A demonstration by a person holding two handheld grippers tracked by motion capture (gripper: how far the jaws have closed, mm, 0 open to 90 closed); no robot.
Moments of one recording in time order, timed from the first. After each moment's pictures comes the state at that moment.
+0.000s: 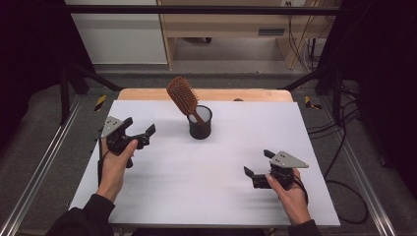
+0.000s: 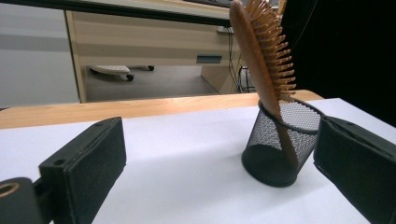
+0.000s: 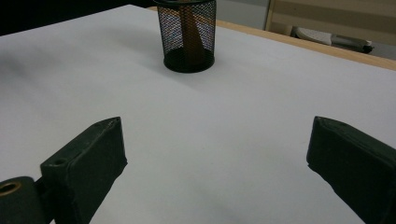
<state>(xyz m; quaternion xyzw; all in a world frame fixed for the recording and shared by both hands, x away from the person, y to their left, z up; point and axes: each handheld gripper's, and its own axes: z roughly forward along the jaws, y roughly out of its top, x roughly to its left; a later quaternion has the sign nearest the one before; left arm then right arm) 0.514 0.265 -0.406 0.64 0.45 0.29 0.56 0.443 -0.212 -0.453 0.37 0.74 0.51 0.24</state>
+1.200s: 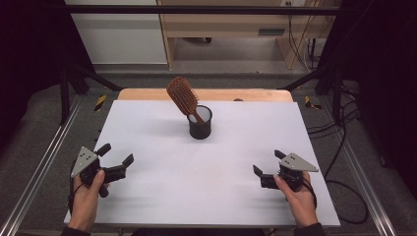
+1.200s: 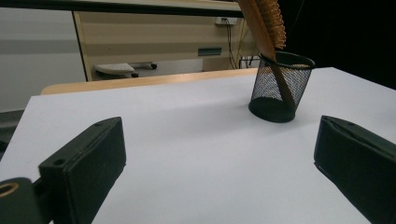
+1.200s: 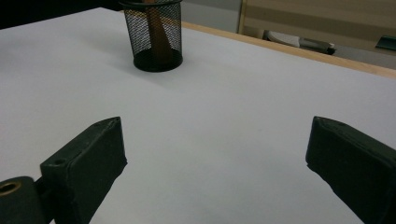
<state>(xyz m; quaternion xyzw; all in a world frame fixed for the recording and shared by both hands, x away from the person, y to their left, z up) 0.434 0.322 -0.439 0.66 0.42 0.30 0.55 0.435 -0.234 -0.453 0.39 0.72 0.50 0.28</state>
